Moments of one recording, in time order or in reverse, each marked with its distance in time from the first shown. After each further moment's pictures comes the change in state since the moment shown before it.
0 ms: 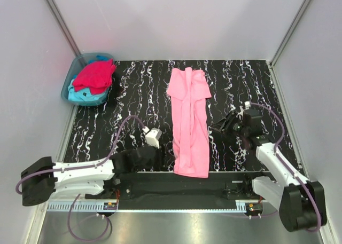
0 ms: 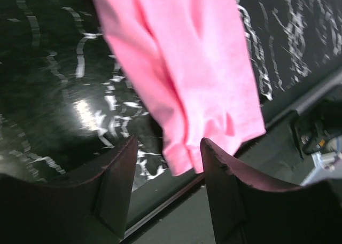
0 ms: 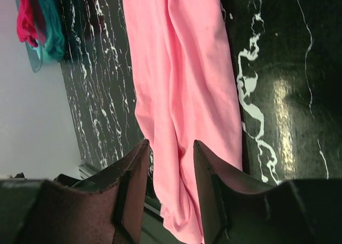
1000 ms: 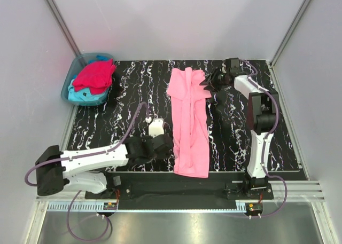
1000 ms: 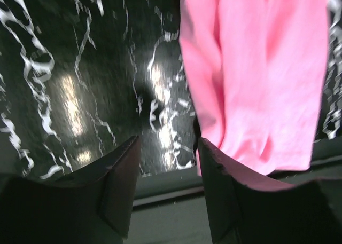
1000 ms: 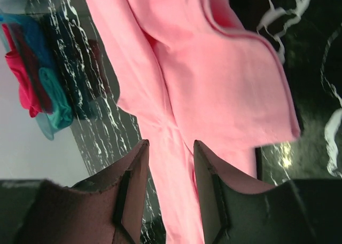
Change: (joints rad) left arm -0.022 0.262 0.466 -0.671 -0.200 -0.186; right arm -0.051 1.196 1.224 -0.202 -0.118 -0.096
